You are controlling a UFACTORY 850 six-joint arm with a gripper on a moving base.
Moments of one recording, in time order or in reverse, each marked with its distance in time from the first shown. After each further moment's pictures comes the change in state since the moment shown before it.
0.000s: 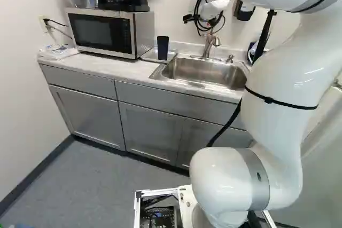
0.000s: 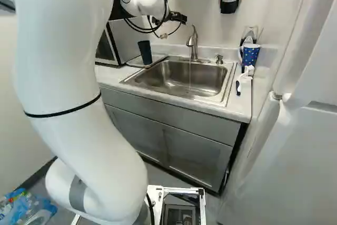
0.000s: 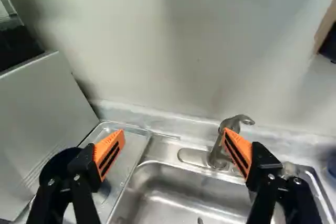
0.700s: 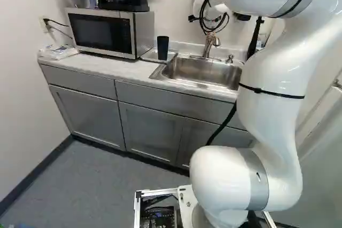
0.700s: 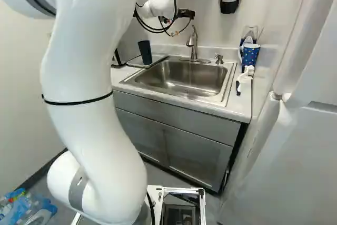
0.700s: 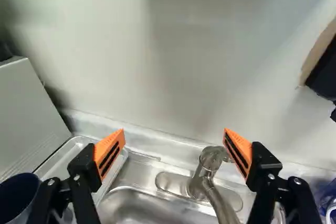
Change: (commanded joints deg) arm -2.9 -7.9 -8.8 -4.2 2.2 0.0
